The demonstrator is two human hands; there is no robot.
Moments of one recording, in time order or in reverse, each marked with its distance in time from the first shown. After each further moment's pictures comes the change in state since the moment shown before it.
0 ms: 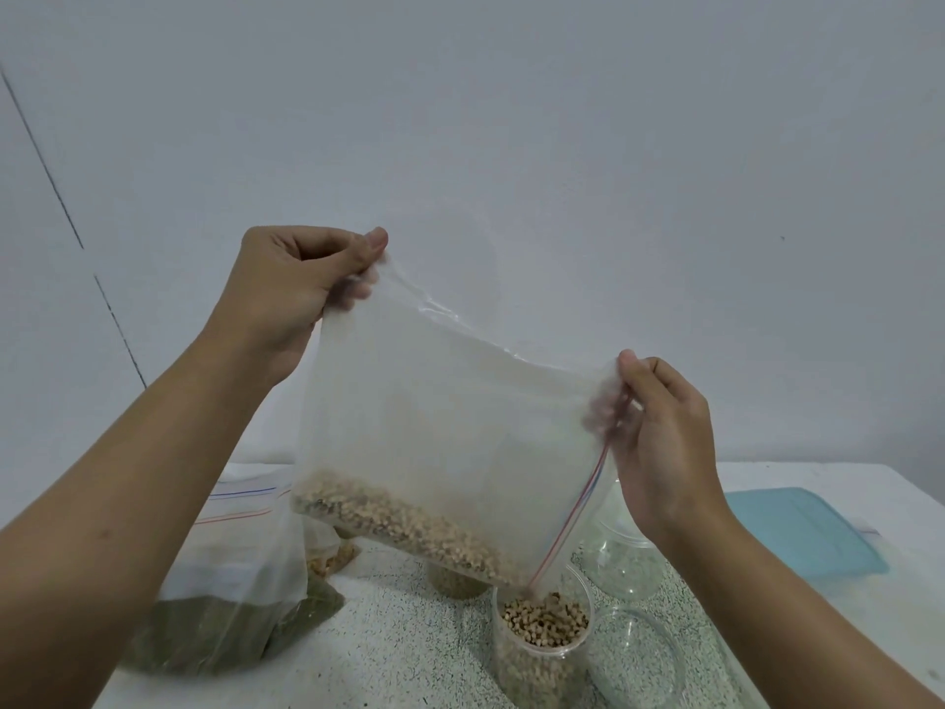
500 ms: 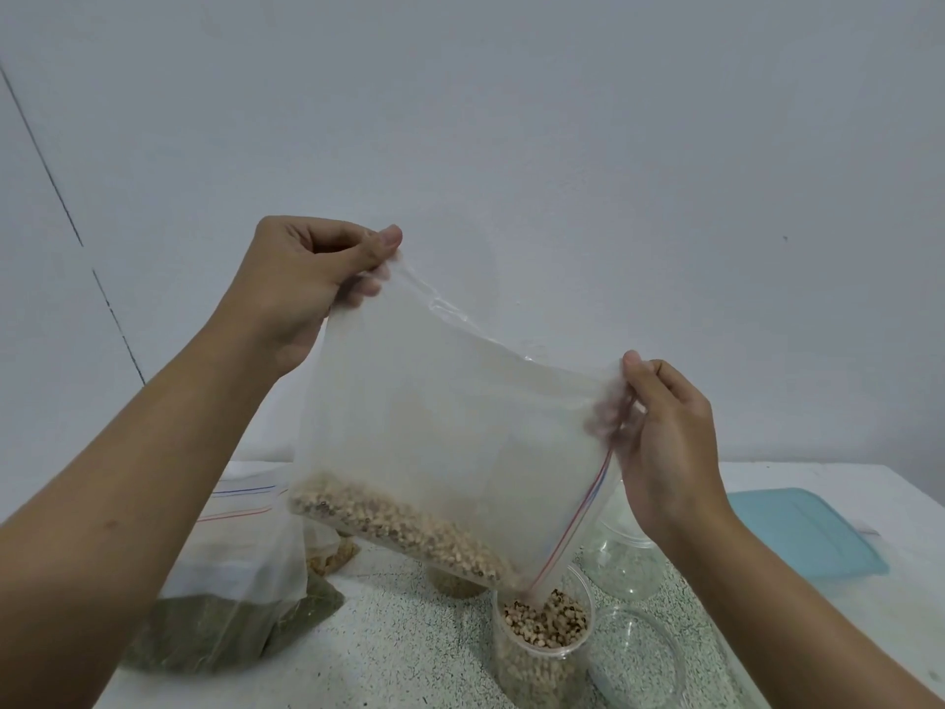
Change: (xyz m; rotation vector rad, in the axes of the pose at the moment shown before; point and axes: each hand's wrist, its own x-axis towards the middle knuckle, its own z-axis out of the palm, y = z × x) left_hand 0.003 0.002 0.004 0.002 -0.049 -0.004; right_hand 0.002 0.003 -0.002 -0.046 0.016 0.013
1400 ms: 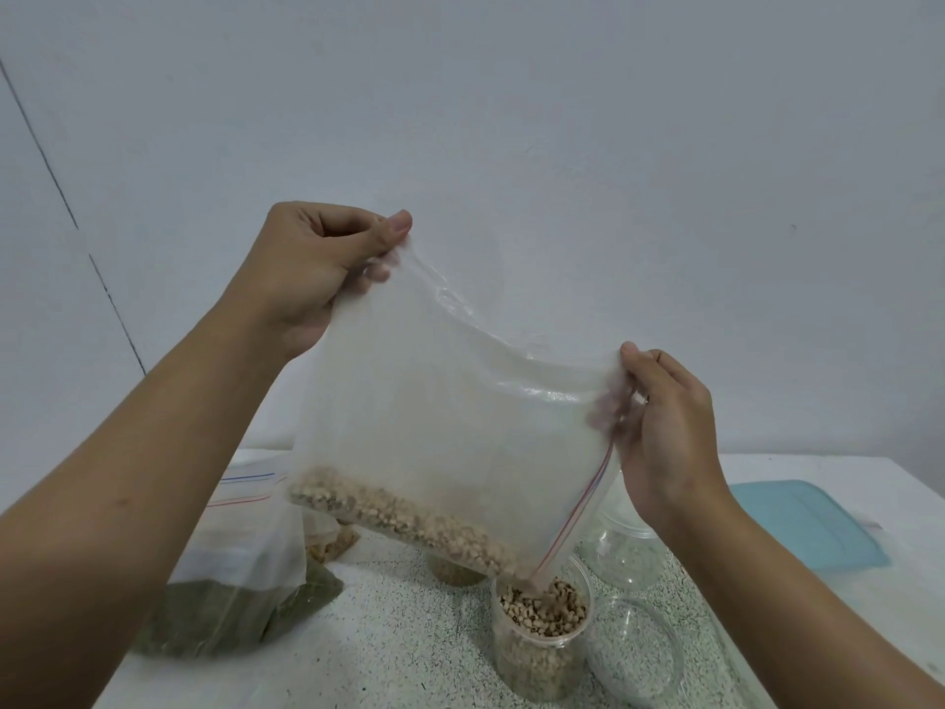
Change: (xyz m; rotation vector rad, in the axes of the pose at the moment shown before) left_hand 0.002 -0.003 0.007 -0.052 -0.033 -0.046; right_hand 0.004 0.001 0.003 0.016 0.022 0.038
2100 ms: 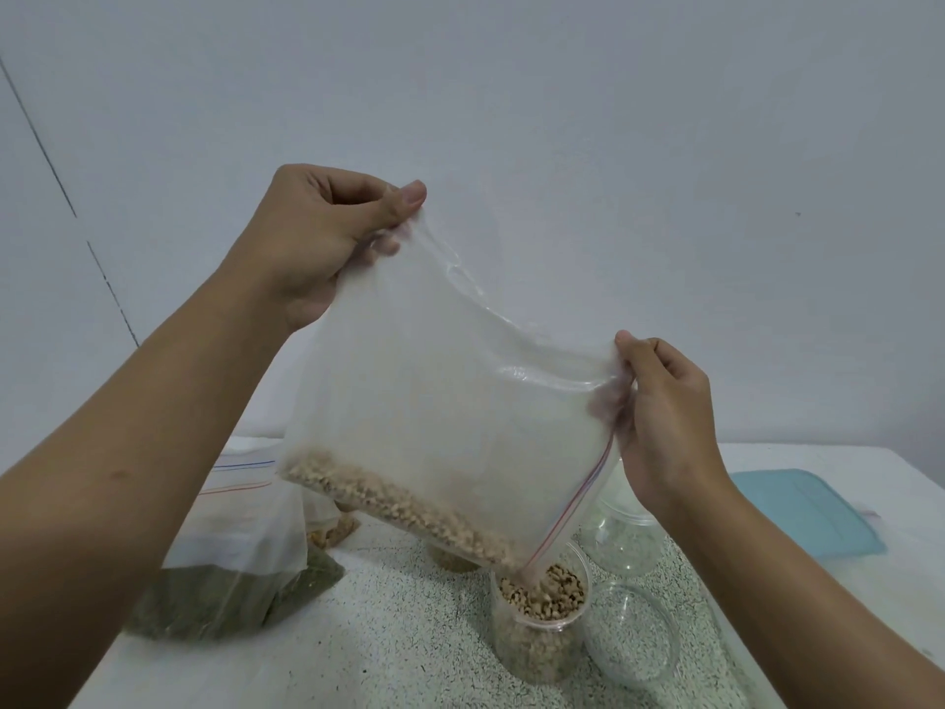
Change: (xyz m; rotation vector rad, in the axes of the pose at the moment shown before) left_hand 0.004 0.009 0.005 0.031 -0.042 0.042; right_hand 0.002 0.001 -0.001 -0.019 0.022 0.006
